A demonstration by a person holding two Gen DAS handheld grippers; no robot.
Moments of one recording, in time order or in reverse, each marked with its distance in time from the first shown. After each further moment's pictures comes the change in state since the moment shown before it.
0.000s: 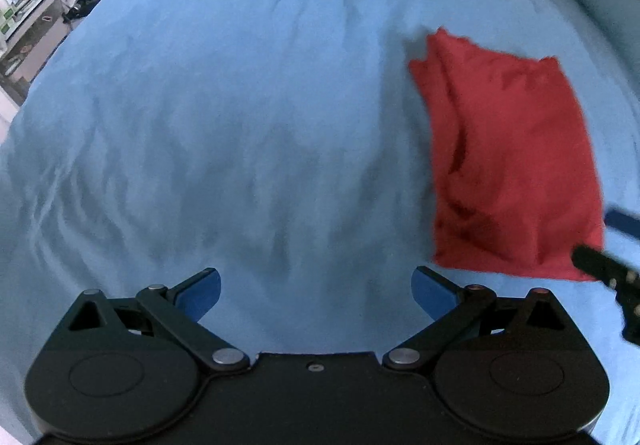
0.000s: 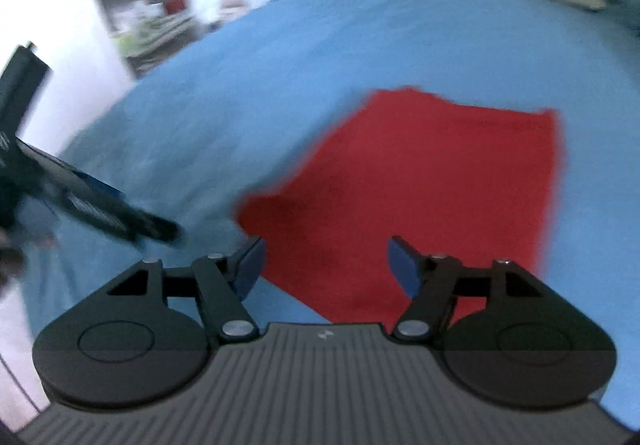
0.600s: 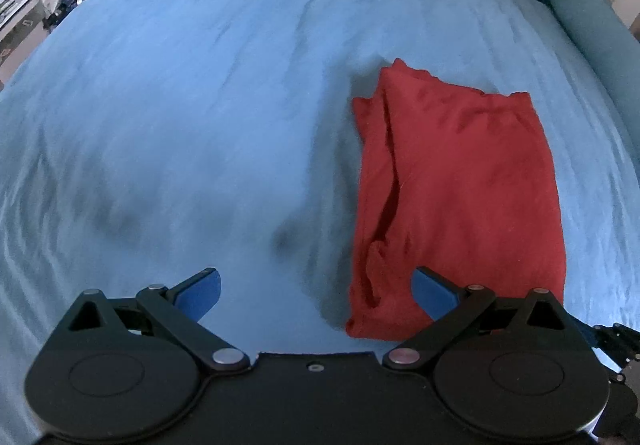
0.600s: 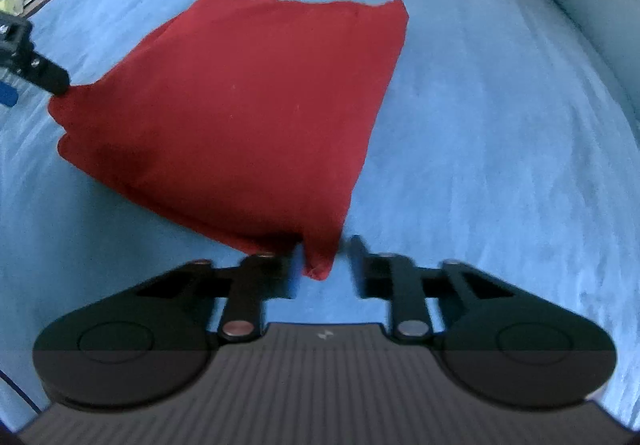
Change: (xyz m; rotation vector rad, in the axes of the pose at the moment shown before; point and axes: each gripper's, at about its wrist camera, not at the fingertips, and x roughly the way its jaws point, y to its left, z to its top) left arm 0.015 -0.046 0.031 -0.032 -0.049 -0.059; right arm 0.013 -0.066 -0.060 0.061 0.146 -0.303
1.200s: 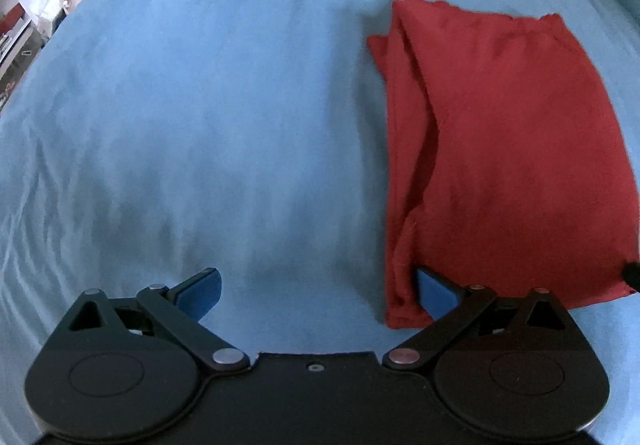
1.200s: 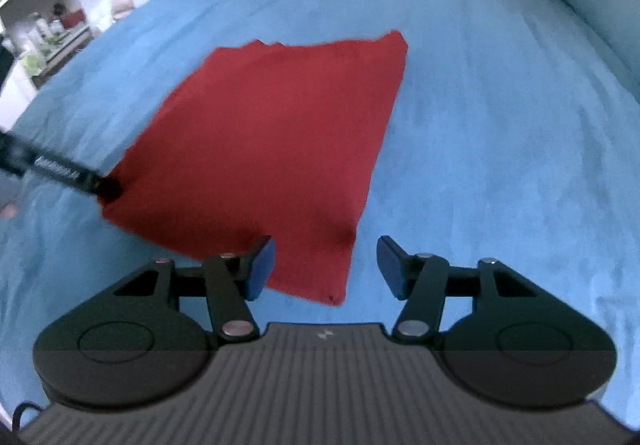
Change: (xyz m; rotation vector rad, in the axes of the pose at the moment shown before) left arm 0.053 -0.014 -0.008 0.144 0.079 0.160; right arm -0.012 -0.020 0.006 0.124 -0.064 0.121
